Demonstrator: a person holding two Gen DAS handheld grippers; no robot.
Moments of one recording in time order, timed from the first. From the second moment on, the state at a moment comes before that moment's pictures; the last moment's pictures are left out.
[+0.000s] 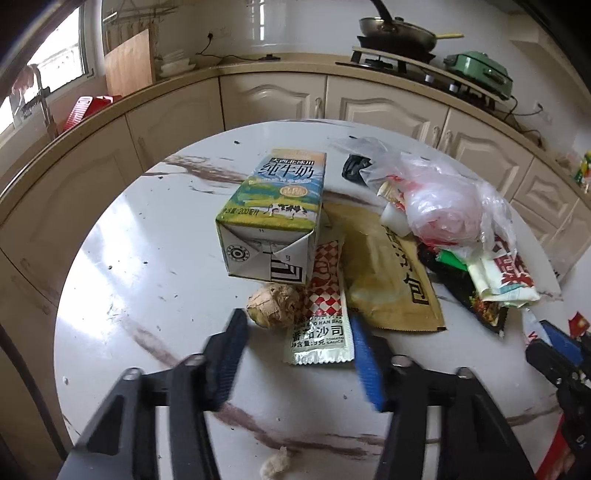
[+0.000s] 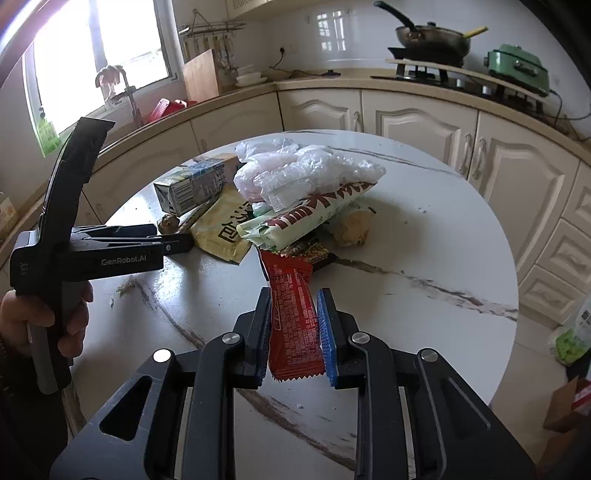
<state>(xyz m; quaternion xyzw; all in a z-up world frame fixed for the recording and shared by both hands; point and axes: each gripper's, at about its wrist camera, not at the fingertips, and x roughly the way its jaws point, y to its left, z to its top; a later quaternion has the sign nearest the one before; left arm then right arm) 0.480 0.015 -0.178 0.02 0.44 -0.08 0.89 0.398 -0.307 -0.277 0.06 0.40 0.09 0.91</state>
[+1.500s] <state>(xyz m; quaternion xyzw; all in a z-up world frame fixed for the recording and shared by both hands) 0.332 0.005 -0.151 0.01 0.46 -0.12 0.88 0.326 -0.304 -0.272 0.12 0.40 0.13 0.90</state>
